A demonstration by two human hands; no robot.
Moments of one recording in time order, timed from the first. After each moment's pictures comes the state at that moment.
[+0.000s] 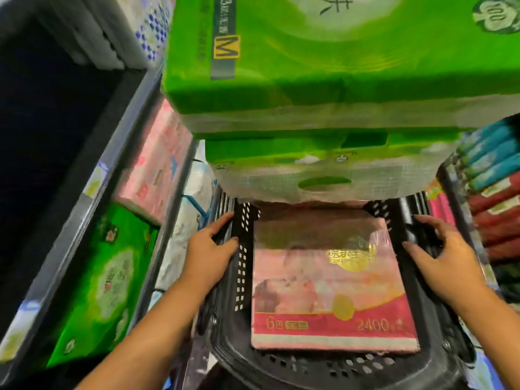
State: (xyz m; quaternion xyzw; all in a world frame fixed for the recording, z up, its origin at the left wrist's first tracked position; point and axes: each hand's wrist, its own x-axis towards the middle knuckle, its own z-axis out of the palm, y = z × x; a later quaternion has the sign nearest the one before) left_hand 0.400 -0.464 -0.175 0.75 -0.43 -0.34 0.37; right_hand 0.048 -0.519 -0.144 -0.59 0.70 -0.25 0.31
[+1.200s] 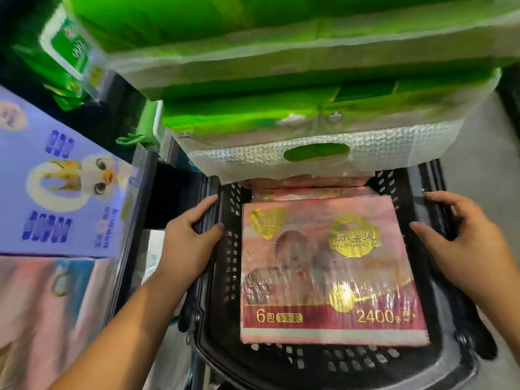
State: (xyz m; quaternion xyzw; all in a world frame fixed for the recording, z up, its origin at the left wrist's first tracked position) left_hand 0.640 -1.156 -0.502 0.78 -0.43 -0.32 0.34; right_hand 0.287 -1.205 -0.501 -0.57 0.71 -0.24 0.33
